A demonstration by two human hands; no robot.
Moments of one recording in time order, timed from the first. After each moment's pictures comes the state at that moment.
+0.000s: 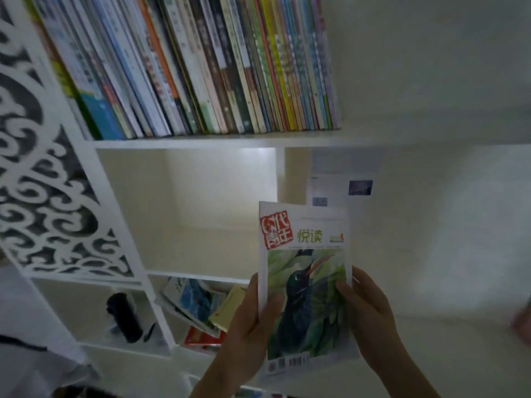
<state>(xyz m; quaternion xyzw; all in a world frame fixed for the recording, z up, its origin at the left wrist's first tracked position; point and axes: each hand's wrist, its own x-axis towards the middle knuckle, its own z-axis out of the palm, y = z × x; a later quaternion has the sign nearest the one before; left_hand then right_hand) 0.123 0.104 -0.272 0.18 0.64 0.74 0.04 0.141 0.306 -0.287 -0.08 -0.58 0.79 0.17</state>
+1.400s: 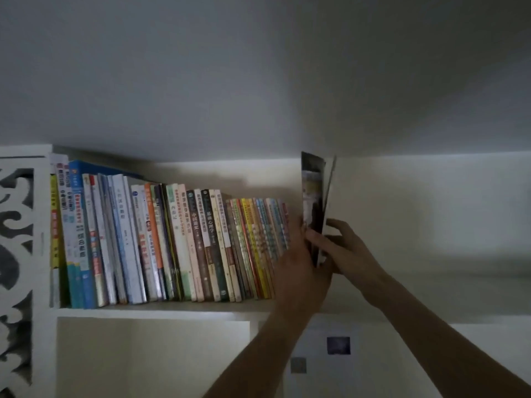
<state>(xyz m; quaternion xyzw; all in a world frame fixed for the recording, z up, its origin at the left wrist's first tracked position) -0.002 0.258 0.011 0.33 0.72 0.45 -0.42 0.043 0.362 0.046 0.02 -0.77 0.56 0.31</state>
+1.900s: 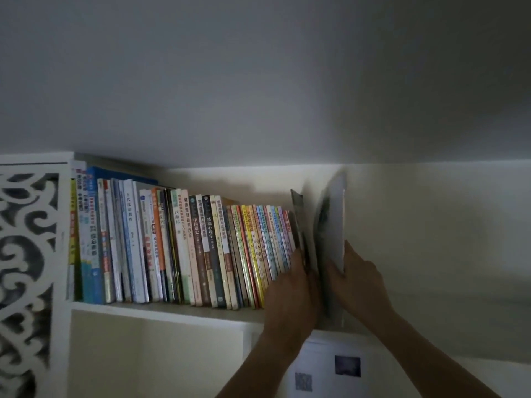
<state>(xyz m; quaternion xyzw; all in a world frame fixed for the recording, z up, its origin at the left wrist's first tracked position) -0.019 0.266 -0.012 0.25 0.80 0.31 -0.45 0.021 0.391 0.025 0.01 -0.86 0.33 0.38</state>
